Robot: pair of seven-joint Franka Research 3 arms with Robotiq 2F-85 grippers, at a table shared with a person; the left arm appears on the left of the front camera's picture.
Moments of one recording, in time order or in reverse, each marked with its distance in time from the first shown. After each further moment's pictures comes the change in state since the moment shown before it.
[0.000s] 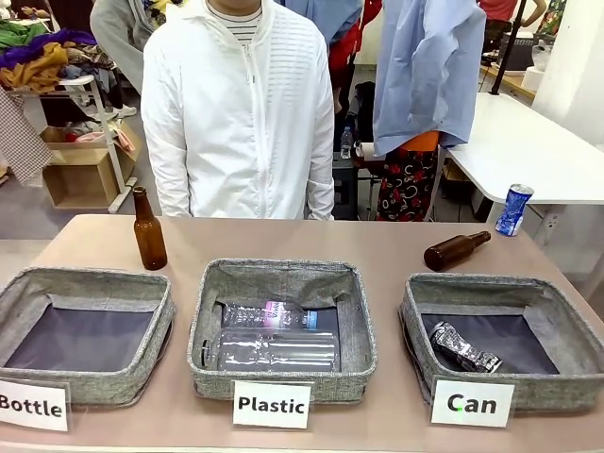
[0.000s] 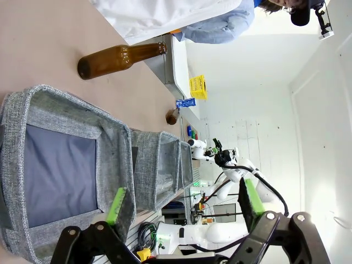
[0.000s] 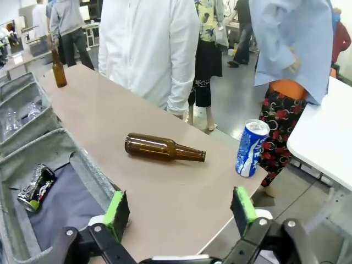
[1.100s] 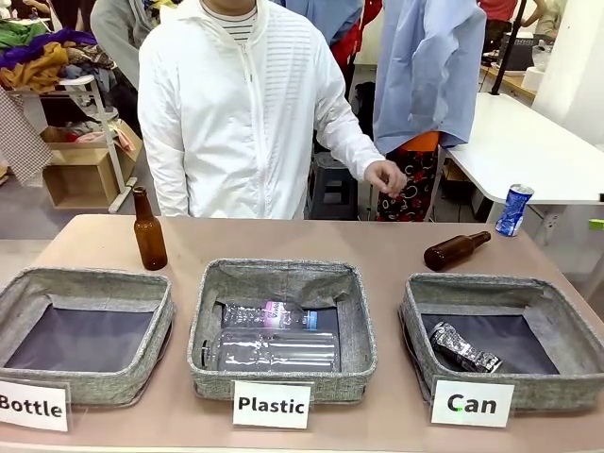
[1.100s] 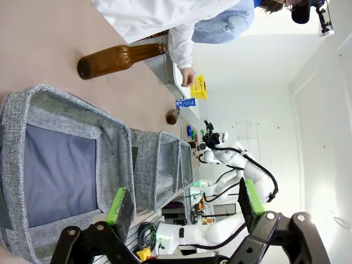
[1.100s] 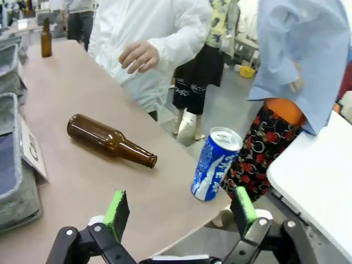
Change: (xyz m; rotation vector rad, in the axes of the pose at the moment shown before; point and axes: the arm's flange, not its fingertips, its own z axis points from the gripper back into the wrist) left arm 0.000 0.000 0.000 0.000 0.000 0.000; right arm -0.037 -0.109 -0.100 0.052 -0.024 0.227
